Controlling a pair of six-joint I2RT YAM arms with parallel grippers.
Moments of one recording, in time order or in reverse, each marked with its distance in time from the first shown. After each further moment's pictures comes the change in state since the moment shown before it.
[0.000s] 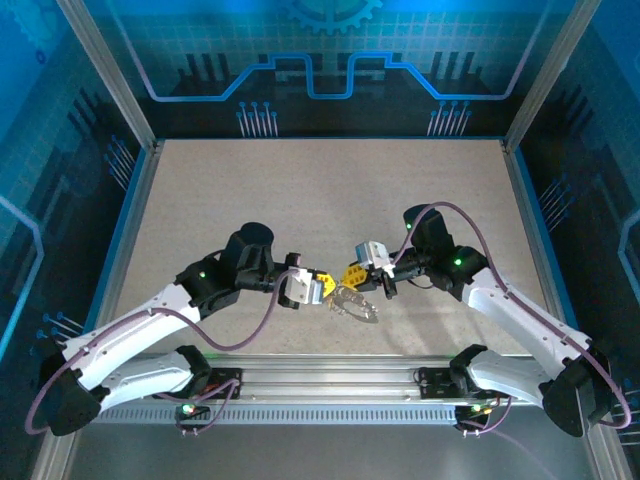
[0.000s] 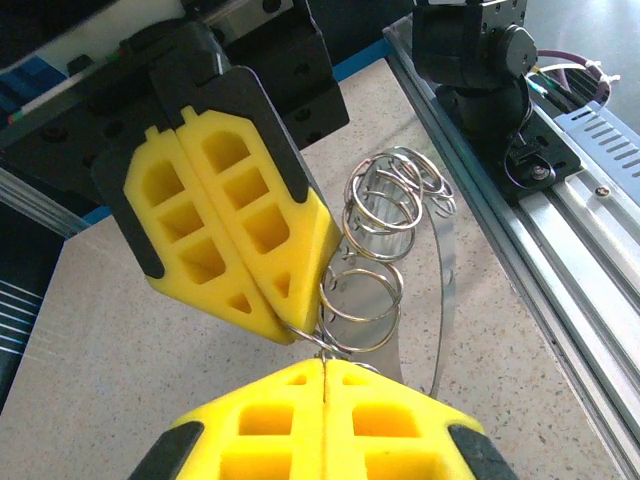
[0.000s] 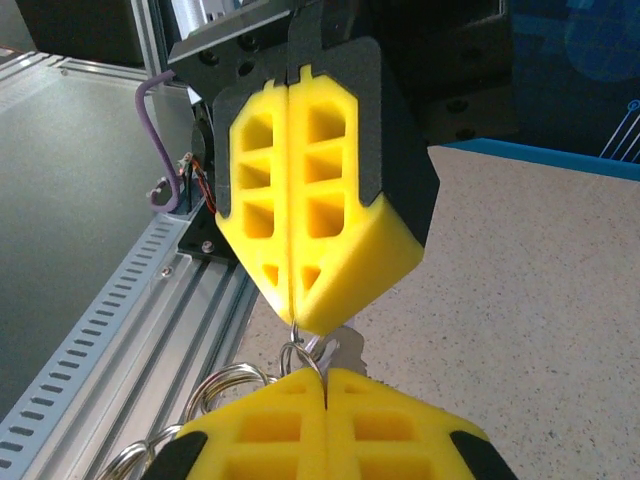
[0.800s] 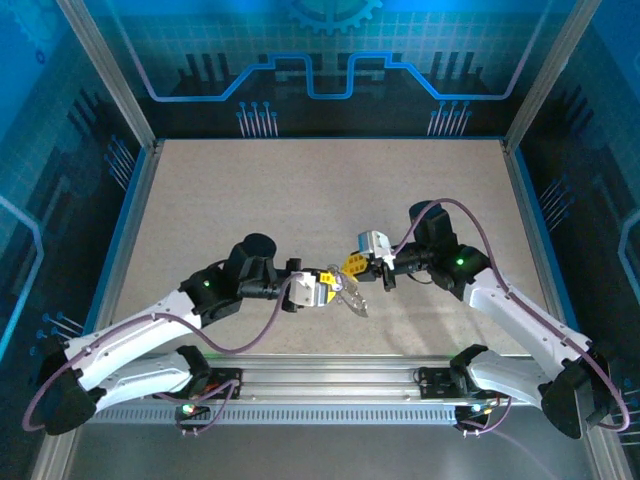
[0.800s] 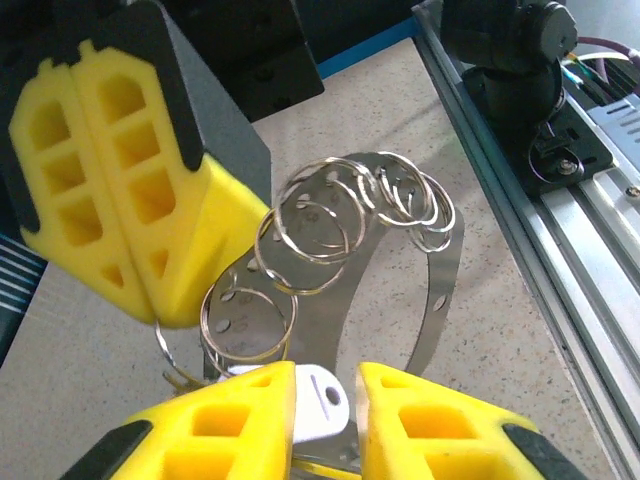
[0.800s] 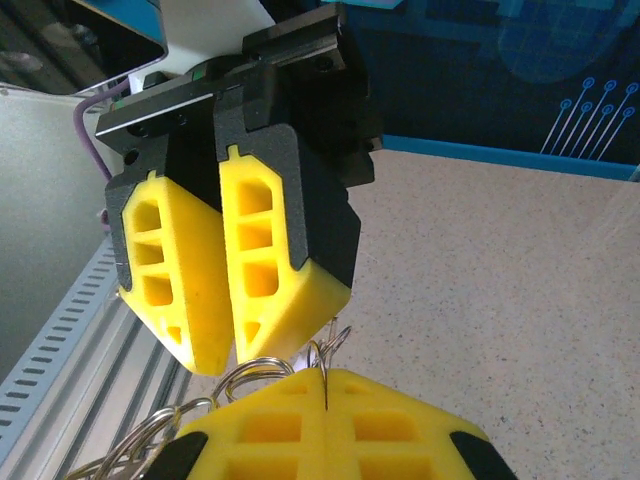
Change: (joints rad) left arm -0.045 -0.035 -0.091 0.106 -0.120 -0.122; right arm -0.028 -0.008 -0.010 0.100 0.048 0.096
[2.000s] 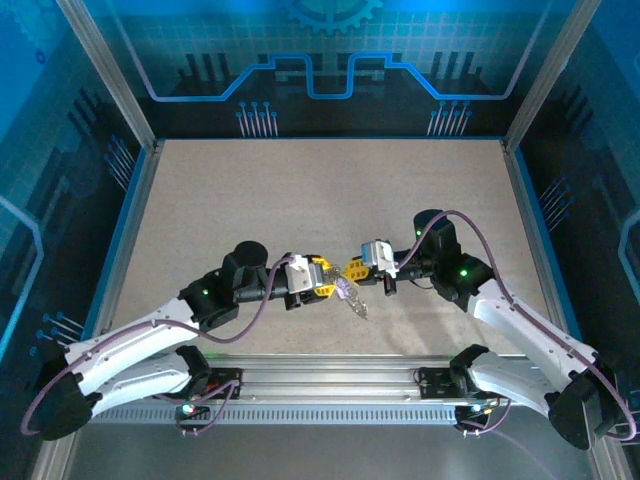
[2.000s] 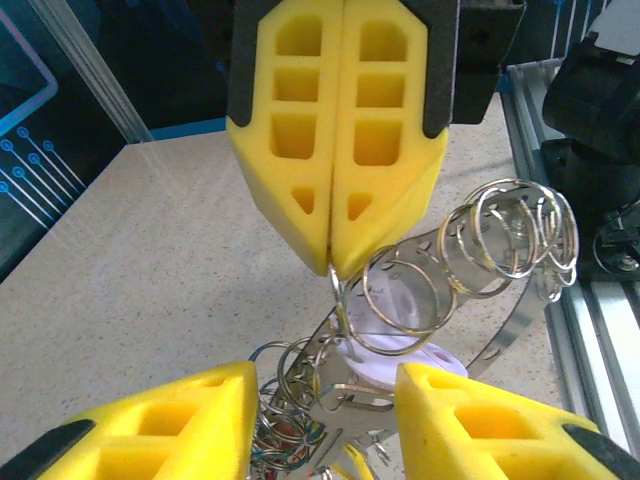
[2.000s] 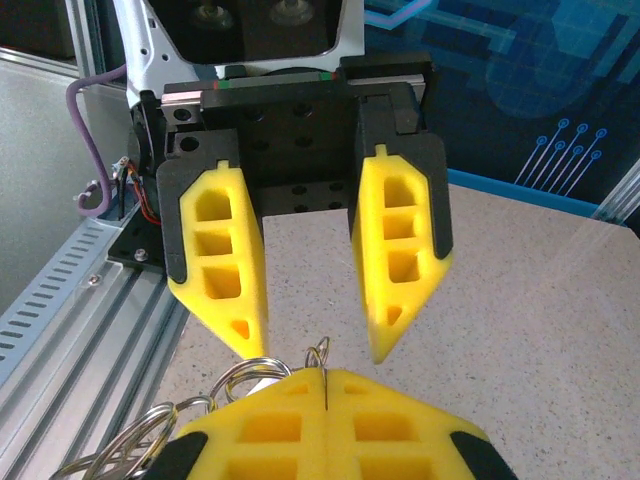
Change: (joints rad) left arm 0.001 -0.026 -0.094 0.190 -0.100 -0.317; right arm 0.025 -0.070 -0.074 0.082 0.037 -0.047
